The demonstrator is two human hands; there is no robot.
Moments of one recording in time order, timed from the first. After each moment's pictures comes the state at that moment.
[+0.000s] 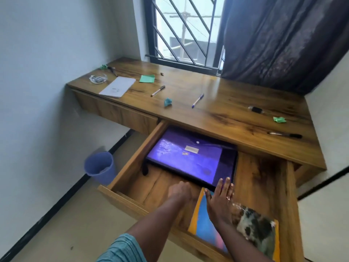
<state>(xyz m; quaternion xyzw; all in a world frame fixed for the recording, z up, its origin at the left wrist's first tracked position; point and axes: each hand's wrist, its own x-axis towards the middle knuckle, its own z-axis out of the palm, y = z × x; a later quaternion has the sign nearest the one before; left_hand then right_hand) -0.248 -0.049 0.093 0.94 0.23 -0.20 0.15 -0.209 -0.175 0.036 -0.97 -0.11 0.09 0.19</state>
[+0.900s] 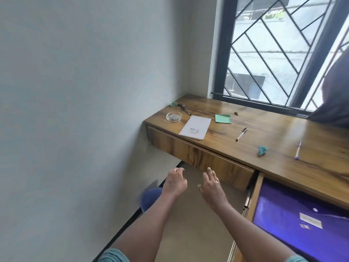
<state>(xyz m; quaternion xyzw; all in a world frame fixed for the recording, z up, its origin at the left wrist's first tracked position) -0.324 0.388 0.157 0.90 0.35 0.06 0.25 -0.242 0.276 0.130 -0.90 -0.38 0.08 0.17</state>
